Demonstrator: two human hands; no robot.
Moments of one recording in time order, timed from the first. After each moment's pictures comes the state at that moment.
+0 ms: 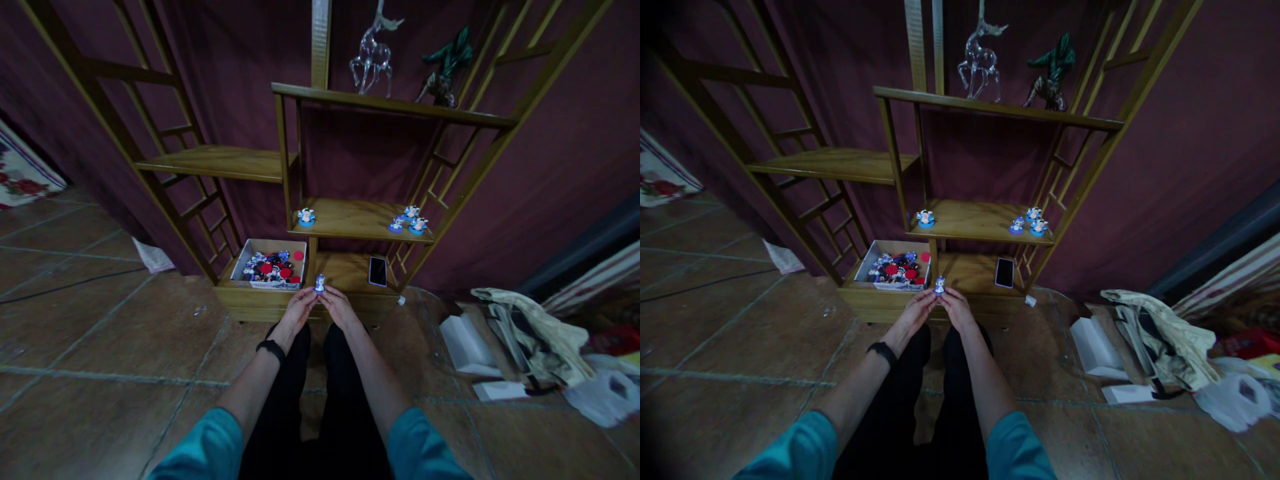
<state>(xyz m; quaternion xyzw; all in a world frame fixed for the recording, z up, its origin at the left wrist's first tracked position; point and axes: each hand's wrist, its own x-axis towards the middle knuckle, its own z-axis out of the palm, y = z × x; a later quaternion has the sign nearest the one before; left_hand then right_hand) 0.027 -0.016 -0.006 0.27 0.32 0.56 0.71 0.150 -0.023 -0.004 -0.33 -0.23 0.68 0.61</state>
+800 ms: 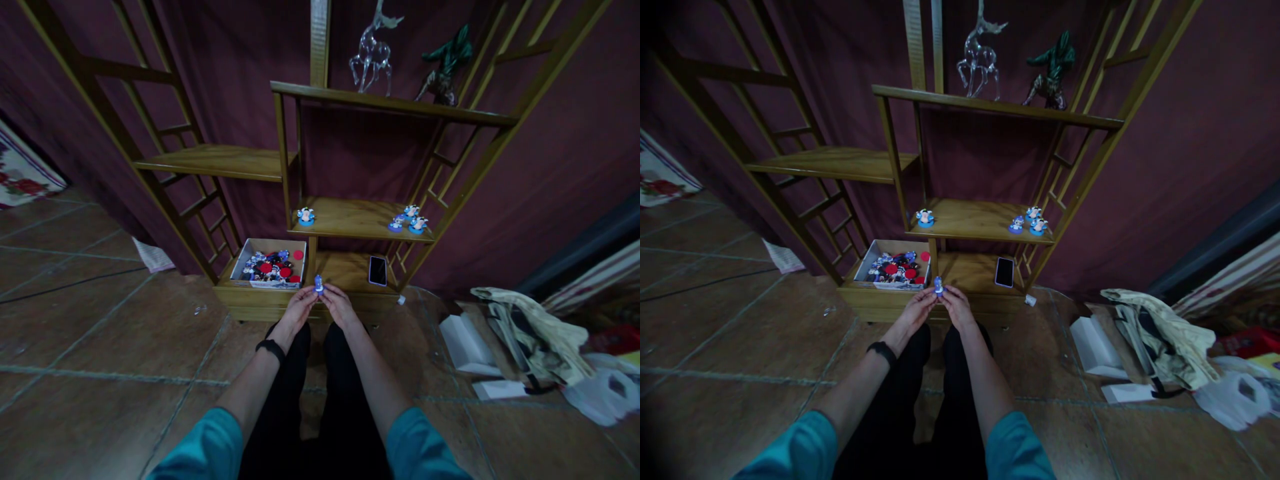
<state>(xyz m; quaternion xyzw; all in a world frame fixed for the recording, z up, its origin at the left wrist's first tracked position) 0.026 -0.015 -0.008 0.29 0.32 0.56 0.71 0.152 -0.021 -0.007 -0.33 -0.20 0.67 0.63</state>
